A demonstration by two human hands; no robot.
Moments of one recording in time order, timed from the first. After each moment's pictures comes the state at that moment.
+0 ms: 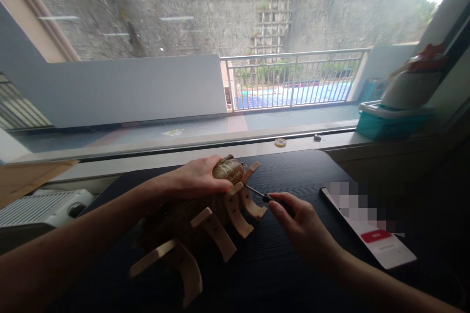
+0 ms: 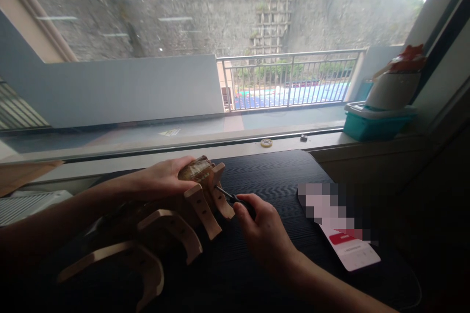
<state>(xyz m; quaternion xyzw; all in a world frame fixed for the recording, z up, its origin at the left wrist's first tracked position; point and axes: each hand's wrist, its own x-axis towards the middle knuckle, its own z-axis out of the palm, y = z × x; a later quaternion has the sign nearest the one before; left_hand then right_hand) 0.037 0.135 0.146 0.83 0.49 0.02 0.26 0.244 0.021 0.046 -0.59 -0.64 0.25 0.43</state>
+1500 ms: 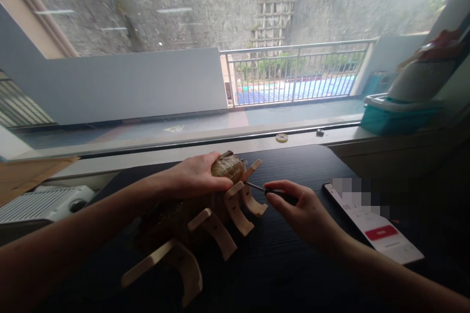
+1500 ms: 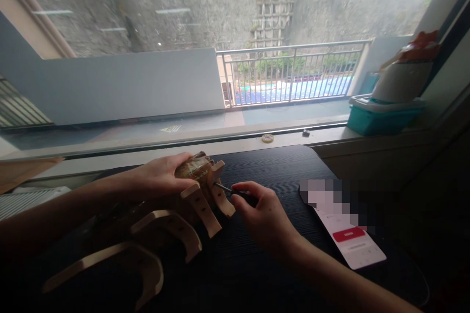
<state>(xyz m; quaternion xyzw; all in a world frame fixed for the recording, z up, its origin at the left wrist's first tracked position) 0.038 0.133 0.146 0.83 0.50 0.02 0.26 0.248 0.033 0.057 -0.57 -0.63 0.29 0.44</state>
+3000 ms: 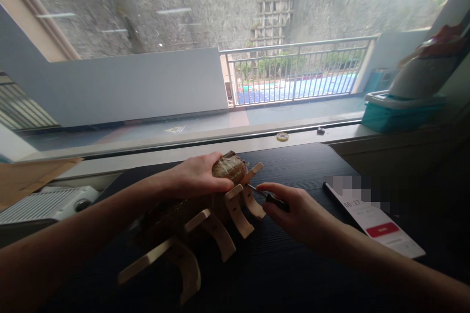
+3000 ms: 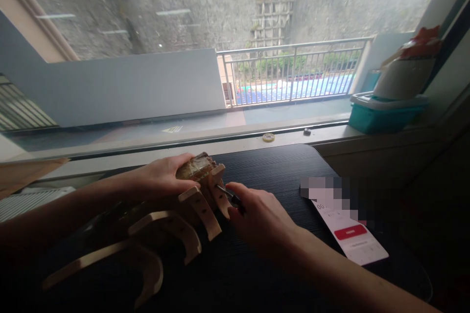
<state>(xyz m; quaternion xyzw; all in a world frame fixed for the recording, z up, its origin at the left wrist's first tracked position) 0.038 0.129 0.146 0.83 0.49 0.01 0.25 0.249 0.031 0.064 -0.55 -0.71 0.28 0.34</state>
